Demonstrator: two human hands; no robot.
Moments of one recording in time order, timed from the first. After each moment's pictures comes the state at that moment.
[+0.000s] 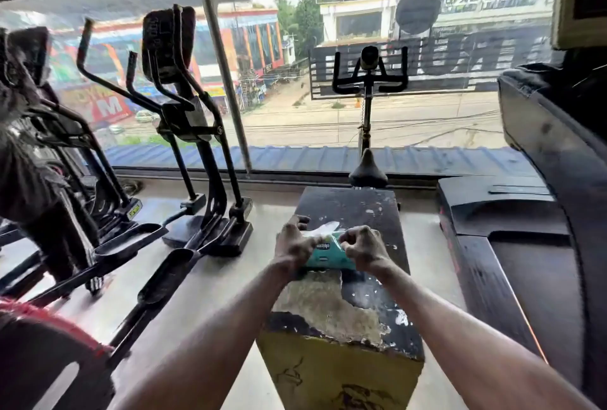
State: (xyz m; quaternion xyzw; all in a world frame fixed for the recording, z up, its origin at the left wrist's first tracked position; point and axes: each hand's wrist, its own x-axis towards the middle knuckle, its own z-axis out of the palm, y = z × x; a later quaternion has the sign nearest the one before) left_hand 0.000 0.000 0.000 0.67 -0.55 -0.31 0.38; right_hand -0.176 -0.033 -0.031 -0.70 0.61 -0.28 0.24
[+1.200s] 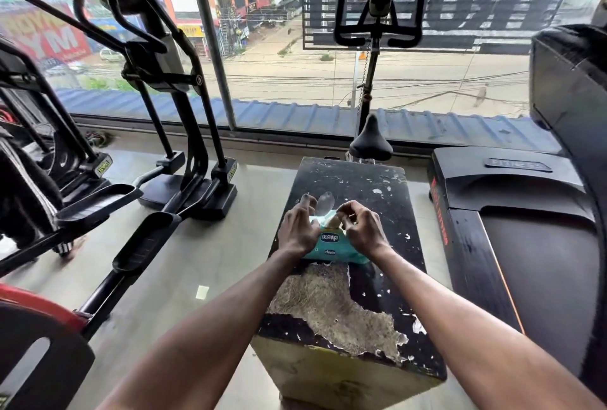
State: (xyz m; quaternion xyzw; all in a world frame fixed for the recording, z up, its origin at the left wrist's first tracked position) left_hand 0.018 -0.094 -0.071 0.67 -0.65 -0.21 0.28; right_hand -0.147 -0.108 -0.081 -0.68 0.59 -0.33 0.27
